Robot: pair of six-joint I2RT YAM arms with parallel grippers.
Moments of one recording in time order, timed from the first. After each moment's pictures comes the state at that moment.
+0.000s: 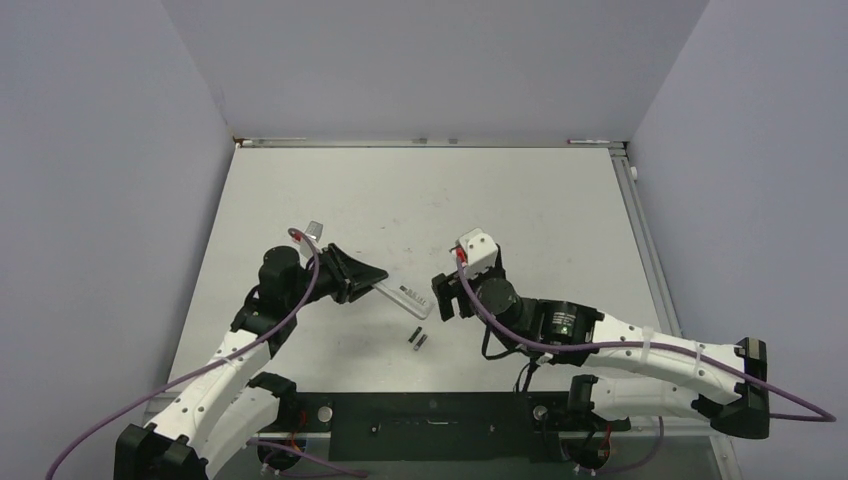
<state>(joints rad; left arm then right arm) -0.34 0.84 0.49 0.02 0.57 -1.31 1.29 0.99 0.91 -0.33 0.67 0.19</state>
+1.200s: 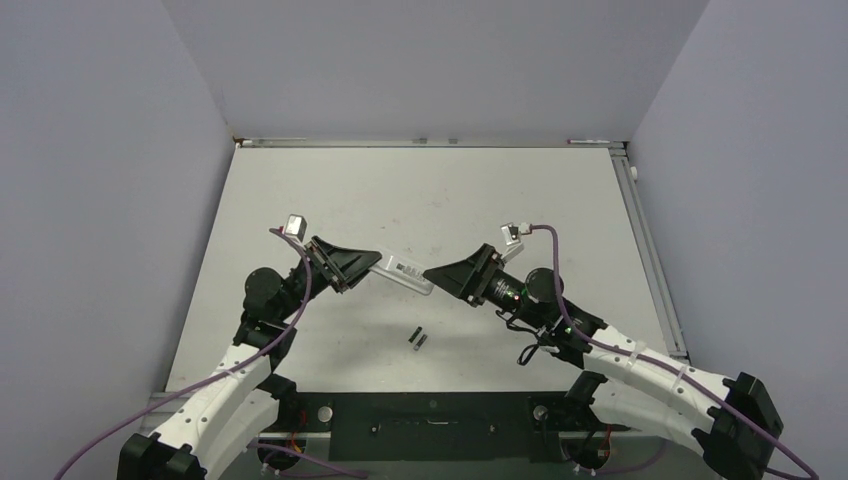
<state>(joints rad) -0.33 0.76 0.33 0.57 0.53 -1.49 0.86 0.88 0.51 0.33 -0.11 1.14</state>
